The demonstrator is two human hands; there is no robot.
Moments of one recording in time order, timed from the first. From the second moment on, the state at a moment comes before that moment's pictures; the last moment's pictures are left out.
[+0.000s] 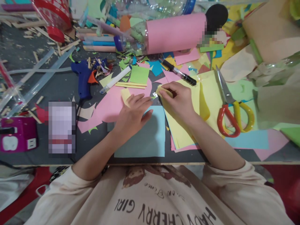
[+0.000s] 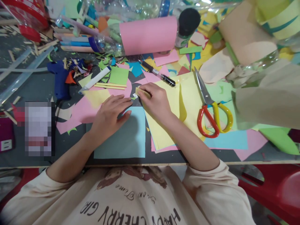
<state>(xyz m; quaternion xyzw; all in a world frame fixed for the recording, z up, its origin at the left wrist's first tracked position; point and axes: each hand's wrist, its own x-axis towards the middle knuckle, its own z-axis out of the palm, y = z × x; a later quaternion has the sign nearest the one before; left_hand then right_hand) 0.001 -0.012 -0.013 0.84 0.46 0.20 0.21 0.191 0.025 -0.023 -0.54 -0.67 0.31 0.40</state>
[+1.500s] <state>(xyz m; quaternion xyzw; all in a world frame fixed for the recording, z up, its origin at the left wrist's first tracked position) -0.038 0.021 -0.008 0.54 0.51 0.35 0.57 0.211 0.037 -0.036 -0.54 -0.51 0.43 0.51</state>
